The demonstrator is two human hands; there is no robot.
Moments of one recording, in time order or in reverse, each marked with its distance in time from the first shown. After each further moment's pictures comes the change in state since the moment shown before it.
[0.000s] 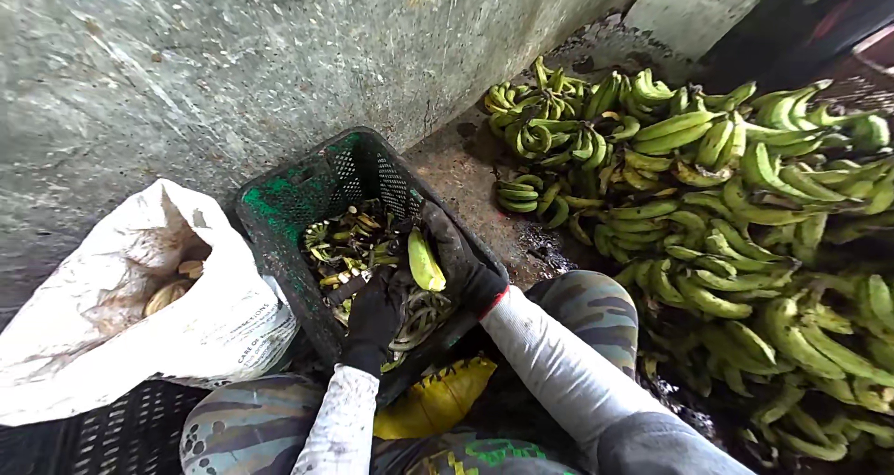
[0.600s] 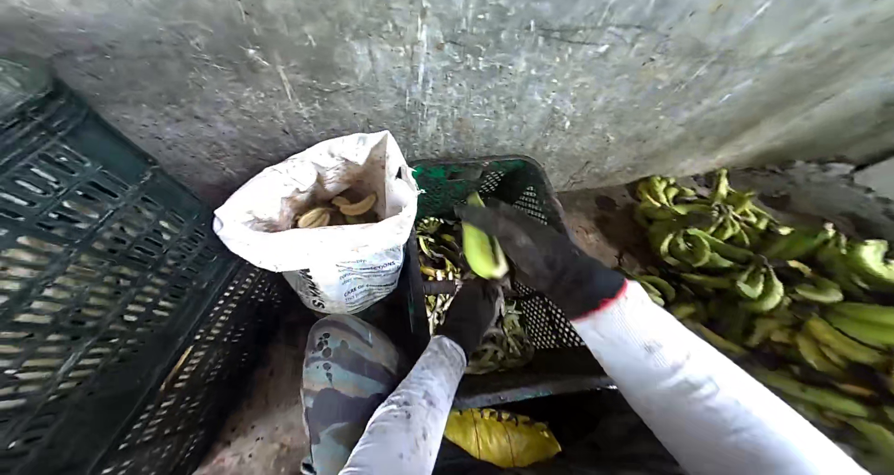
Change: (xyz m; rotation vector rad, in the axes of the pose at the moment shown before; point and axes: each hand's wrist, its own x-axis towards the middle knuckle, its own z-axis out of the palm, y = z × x) left_hand 0.007 -0.035 -0.020 -0.361 -0.012 -0.179; right_hand 0.037 -0.063 0.157 -0.691 -0.351 0.172
